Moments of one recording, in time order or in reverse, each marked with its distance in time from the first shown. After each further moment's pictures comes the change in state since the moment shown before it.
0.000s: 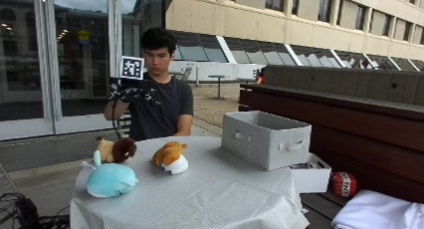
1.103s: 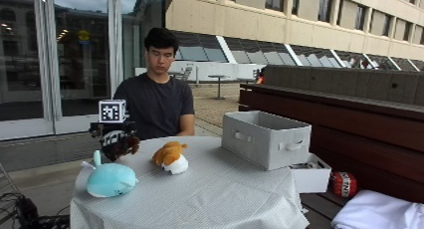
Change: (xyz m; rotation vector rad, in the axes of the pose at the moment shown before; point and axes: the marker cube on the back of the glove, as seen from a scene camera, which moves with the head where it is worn) arm 0.068 0.019 0.187 -0.057 -0.070 0.056
